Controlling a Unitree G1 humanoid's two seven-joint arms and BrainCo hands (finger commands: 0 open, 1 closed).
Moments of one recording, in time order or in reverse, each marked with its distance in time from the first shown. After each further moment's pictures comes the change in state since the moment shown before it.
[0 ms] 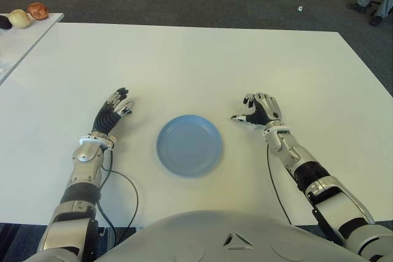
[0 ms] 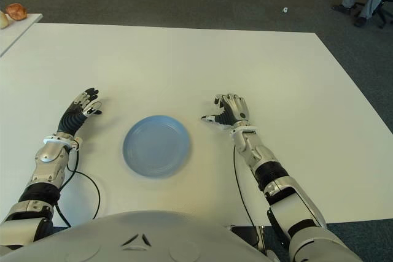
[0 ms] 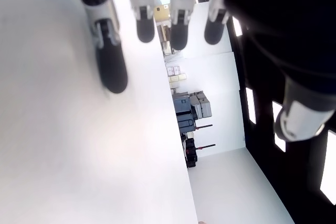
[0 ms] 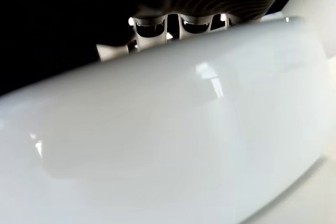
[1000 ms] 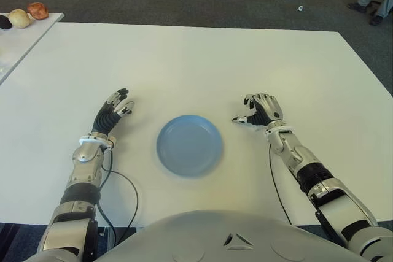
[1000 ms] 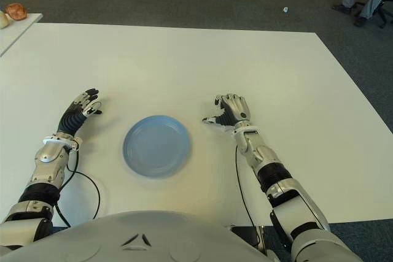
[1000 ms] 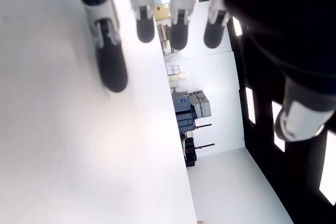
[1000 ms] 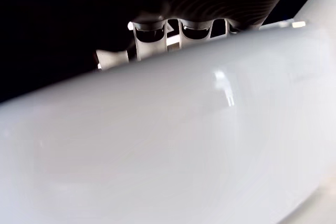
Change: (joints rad) left arm 0.003 0.000 -0.001 -0.004 -0.007 0.001 -0.010; right arm 0.008 -0.021 -0.018 -0.038 -0.060 -0.008 0.012
